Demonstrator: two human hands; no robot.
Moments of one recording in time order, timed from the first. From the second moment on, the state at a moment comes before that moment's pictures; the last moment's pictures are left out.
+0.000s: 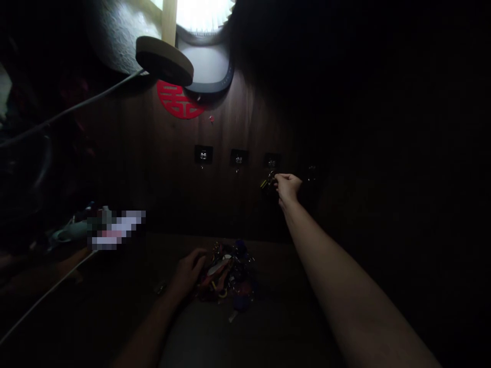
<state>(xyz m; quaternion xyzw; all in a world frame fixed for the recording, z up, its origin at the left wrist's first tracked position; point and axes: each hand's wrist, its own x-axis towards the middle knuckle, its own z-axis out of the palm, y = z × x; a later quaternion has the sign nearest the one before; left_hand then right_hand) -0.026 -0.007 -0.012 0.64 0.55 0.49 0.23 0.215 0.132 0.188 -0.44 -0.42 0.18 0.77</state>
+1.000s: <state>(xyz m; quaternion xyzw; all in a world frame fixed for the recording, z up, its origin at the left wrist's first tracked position) -0.028 -0.007 -0.011 0.63 0.56 0.49 0.20 0.199 0.072 0.010 -0.46 -0.52 0.24 0.67</state>
